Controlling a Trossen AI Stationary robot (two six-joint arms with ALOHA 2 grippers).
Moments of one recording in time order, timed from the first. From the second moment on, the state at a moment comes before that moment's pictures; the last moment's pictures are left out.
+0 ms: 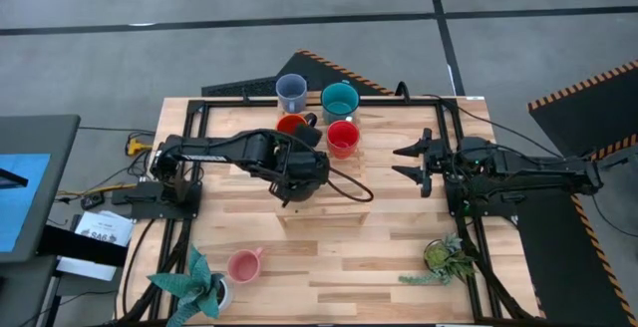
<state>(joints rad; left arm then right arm) -0.13 1.90 2.17 -1.42 -0.55 0.52 -0.08 0.44 0.39 -0.05 0.08 0.11</state>
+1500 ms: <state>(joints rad) -0.26 1.89 2.24 -1.57 -0.82 0.42 -0.08 0.44 0.39 -0.05 0.08 0.11</state>
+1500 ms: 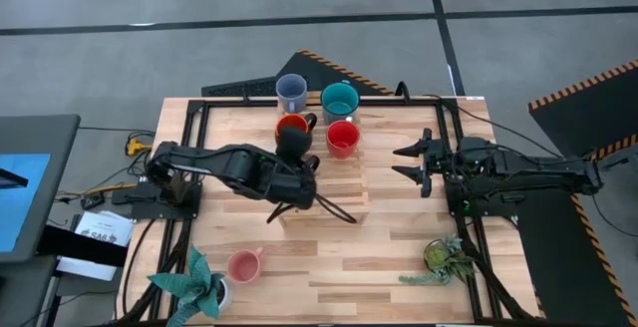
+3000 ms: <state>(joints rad) -0.60 1.51 1.11 -0.81 0.06 -0.51 -0.08 0.47 0.39 -0.05 0.08 0.11</state>
